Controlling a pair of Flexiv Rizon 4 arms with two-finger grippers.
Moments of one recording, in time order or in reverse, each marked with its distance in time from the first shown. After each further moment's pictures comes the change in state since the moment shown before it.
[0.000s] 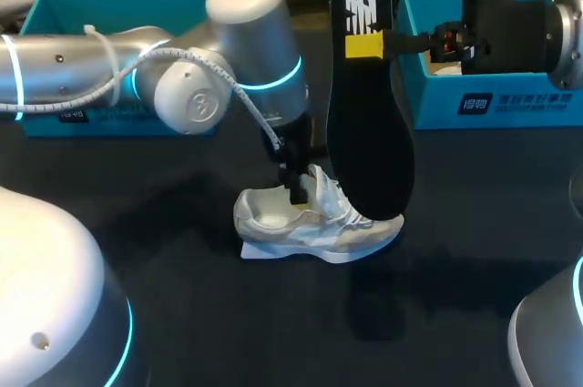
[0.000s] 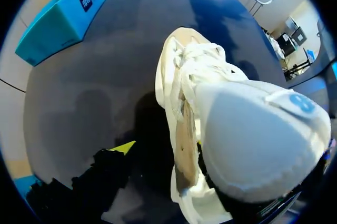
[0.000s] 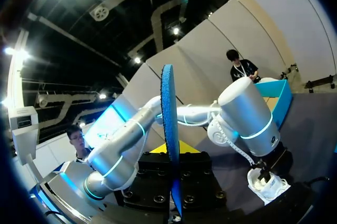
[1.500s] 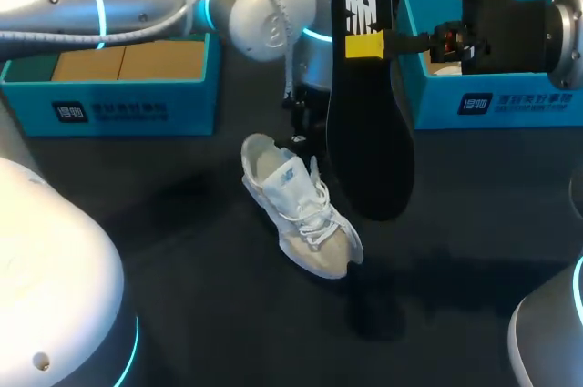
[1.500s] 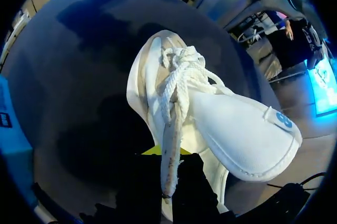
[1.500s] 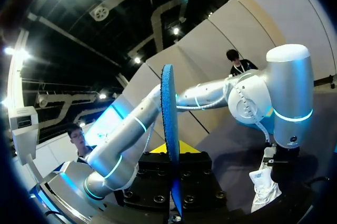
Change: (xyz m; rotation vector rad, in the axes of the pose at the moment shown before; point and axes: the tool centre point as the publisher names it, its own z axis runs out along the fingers) left arm 0.002 -0.010 -0.031 -0.223 0.394 0.907; right arm 0.000 0.000 0.000 0.000 0.000 0.000
